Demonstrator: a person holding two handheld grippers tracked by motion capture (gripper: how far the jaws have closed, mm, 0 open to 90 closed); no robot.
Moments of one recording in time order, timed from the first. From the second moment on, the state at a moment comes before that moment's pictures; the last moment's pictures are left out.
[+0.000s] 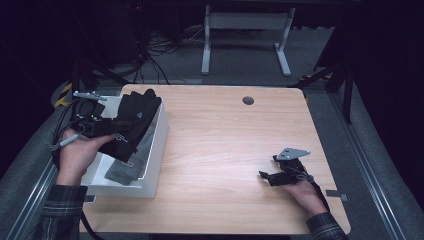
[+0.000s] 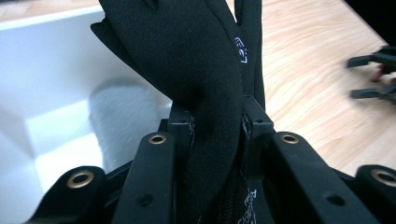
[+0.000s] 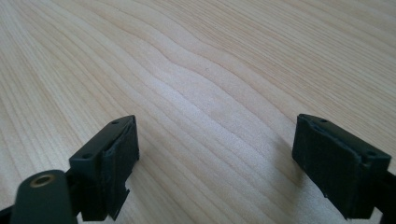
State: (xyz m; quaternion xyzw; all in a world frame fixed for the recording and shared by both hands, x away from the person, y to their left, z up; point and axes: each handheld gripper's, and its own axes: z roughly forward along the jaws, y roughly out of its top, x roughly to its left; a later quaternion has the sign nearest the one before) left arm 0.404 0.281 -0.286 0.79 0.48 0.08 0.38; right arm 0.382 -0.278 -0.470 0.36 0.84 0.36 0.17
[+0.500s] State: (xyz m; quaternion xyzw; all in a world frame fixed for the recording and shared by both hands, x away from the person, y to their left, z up) left arm 0.423 0.279 -0.352 0.78 0.53 0.07 0.34; right arm 0.382 -0.278 -0.470 0.36 0.84 0.36 0.17
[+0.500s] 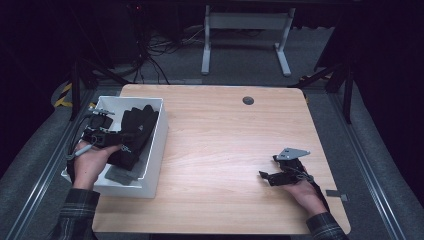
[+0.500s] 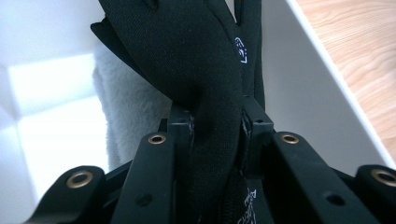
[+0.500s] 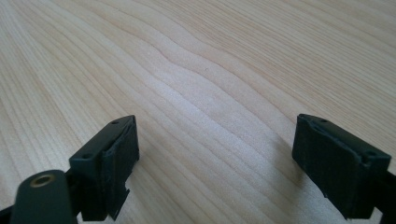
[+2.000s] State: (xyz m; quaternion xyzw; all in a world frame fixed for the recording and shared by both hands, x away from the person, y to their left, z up) left arm 0.419 0.245 -0.319 0.78 0.49 0.12 0.37; right arm 0.382 -0.277 -0.470 0.36 0.84 0.36 0.17
